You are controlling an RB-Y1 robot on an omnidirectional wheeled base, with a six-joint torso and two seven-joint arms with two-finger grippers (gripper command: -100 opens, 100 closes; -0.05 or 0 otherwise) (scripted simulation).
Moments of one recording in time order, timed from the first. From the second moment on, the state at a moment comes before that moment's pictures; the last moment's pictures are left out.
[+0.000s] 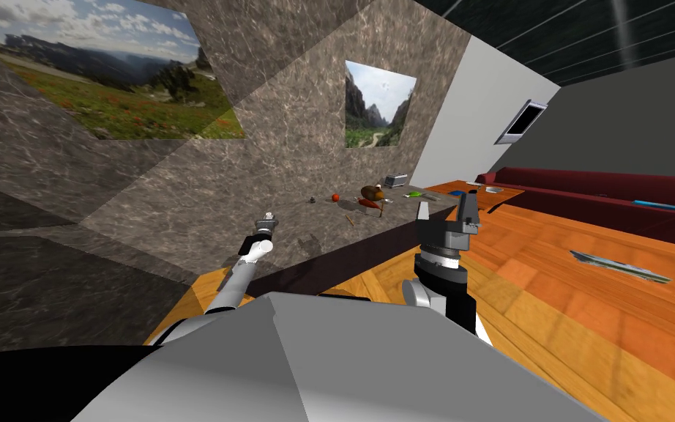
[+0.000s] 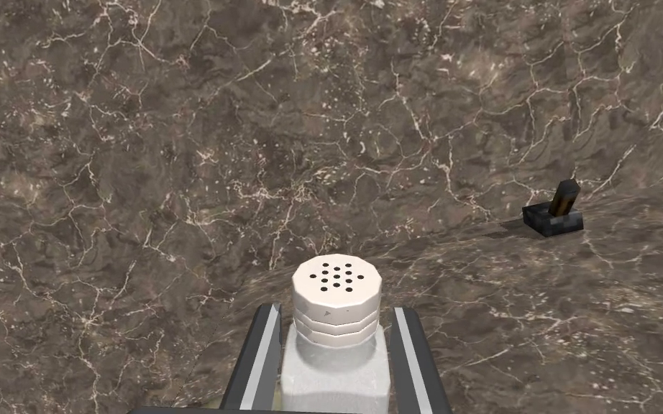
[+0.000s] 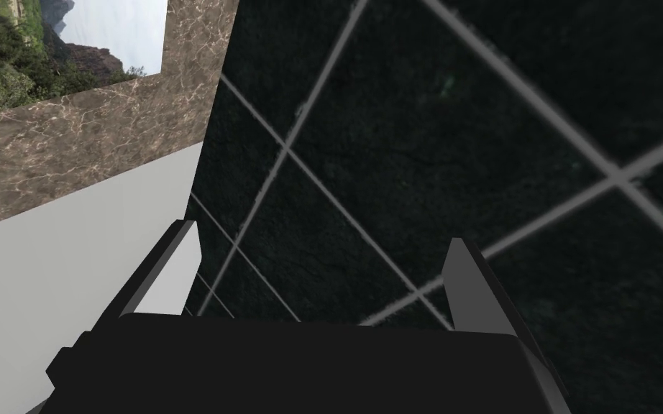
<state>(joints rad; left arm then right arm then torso) -0.10 0.47 0.26 -1.30 0.90 -0.21 0.82 0.49 0.05 0.04 -2.36 0.03 -0.58 -0.09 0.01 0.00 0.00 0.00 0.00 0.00</state>
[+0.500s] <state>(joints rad) -0.16 0.53 0.26 -1.19 0.91 -0.12 0.82 0.49 0.05 0.04 -2.36 0.03 -0.58 -0.09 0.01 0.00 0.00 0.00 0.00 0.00</state>
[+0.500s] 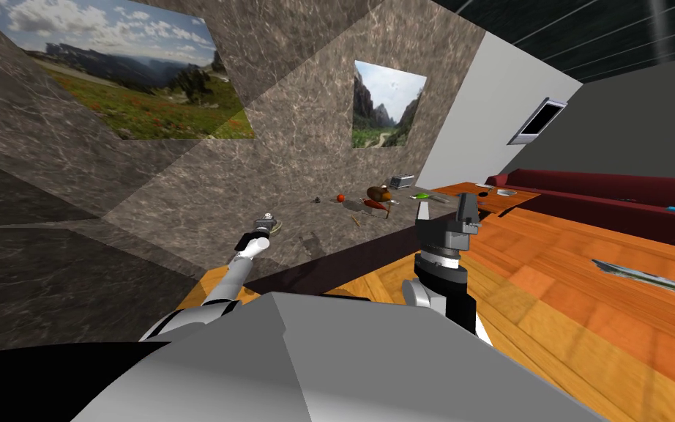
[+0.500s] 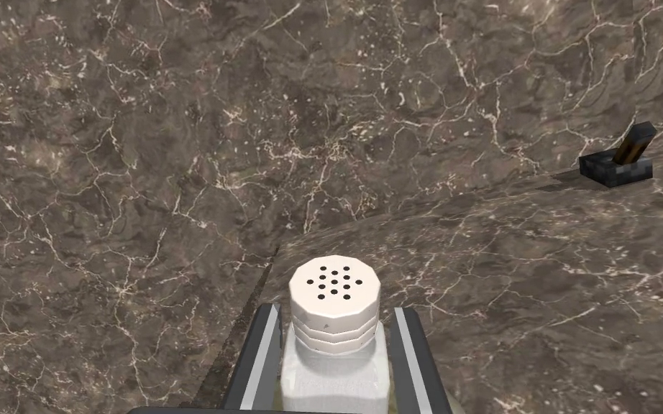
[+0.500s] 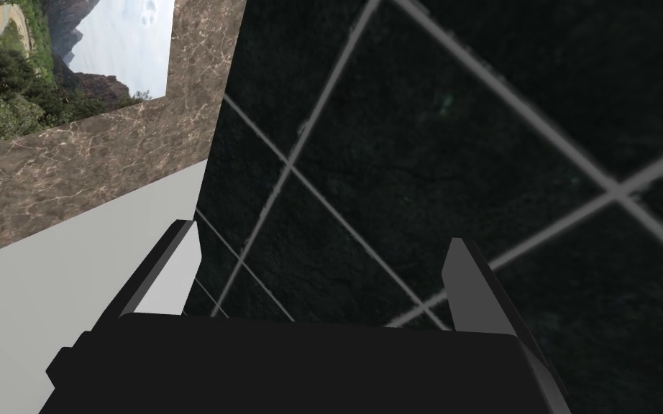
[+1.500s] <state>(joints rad) -0.17 0.58 0.27 -1.16 0.93 -0.08 0.82 0.49 0.05 0.04 -2.36 0.03 -0.58 -0.09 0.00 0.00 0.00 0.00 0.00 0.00</state>
